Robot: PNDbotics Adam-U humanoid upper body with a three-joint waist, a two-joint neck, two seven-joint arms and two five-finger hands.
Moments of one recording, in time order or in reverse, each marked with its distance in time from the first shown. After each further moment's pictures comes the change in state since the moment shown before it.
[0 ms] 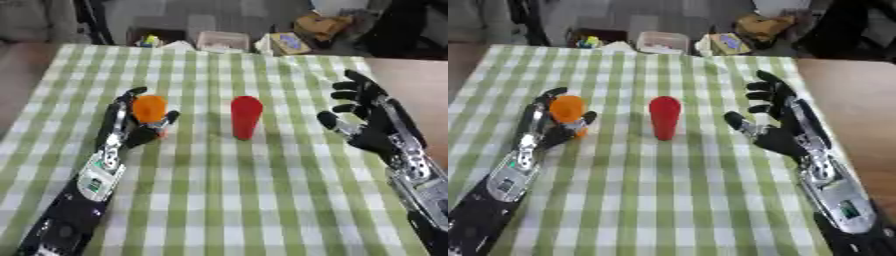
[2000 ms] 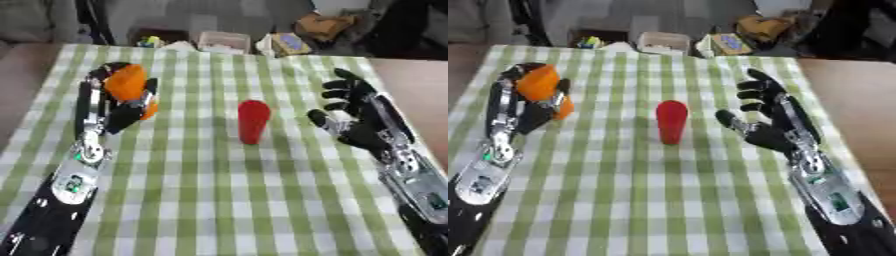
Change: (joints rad) left arm 0.113 0.053 -0.041 -0.426 0.073 0.062 0.080; right arm -0.044 0.001 0.015 0.065 0.004 -0.001 -0.001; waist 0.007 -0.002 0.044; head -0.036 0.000
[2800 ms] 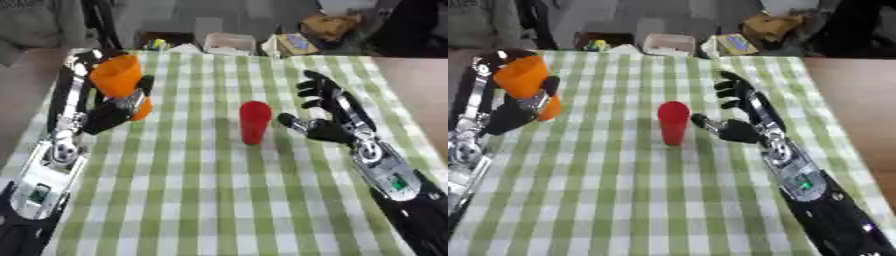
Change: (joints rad) left arm 0.012 0.081 -0.093 -0.223 -0.003 0.055 -0.148; right arm -0.101 0.034 0.017 0.209 0.171 -0.053 -0.009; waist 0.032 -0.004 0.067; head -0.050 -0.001
